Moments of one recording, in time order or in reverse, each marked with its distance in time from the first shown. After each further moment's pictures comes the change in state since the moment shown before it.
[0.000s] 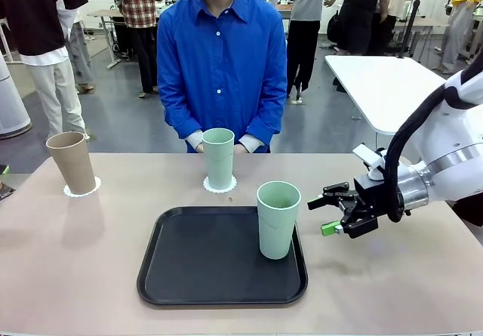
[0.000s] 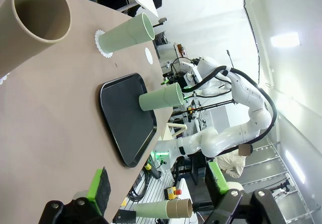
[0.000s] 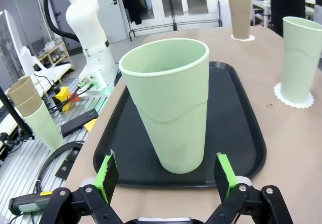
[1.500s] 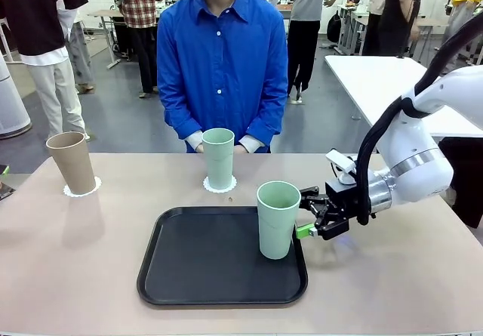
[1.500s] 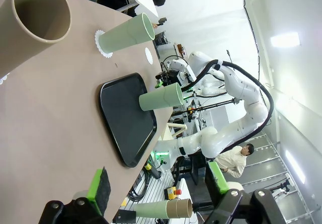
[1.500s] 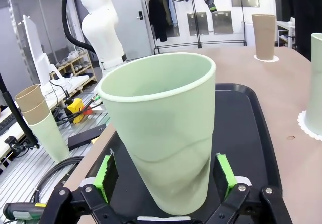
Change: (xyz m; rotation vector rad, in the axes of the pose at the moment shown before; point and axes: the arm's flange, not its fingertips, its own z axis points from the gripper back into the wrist) left arm 0.000 0.000 0.000 0.000 0.000 0.000; right arm -0.006 -0.030 -0.055 0.138 -0.100 0.019
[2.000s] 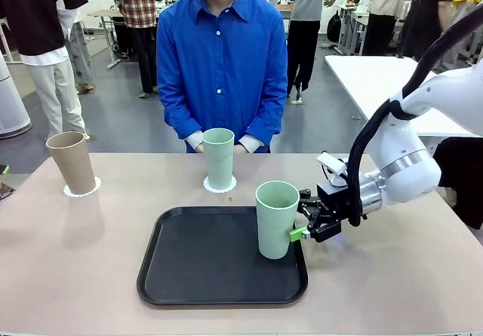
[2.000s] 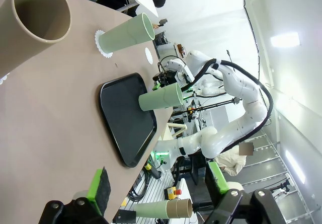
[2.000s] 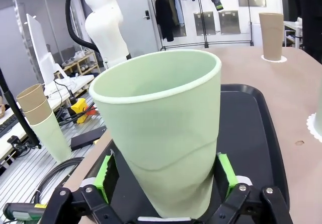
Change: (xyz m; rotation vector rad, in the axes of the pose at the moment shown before) left arm 0.000 0.000 0.000 0.000 0.000 0.000; right arm -0.004 -0.010 -0.016 0.038 0.001 -0.001
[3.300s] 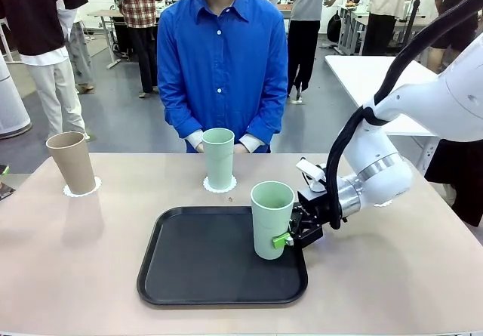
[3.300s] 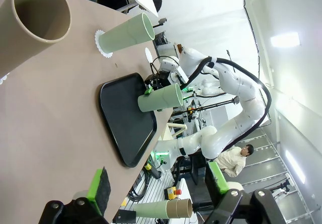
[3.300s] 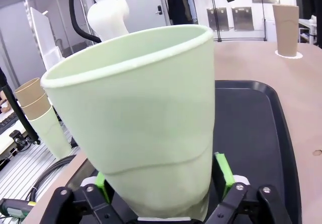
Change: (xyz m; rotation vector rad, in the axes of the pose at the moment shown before) left arm 0.000 0.000 0.000 0.000 0.000 0.000; right arm -0.011 -0.023 -0.037 0.071 0.020 -0.004
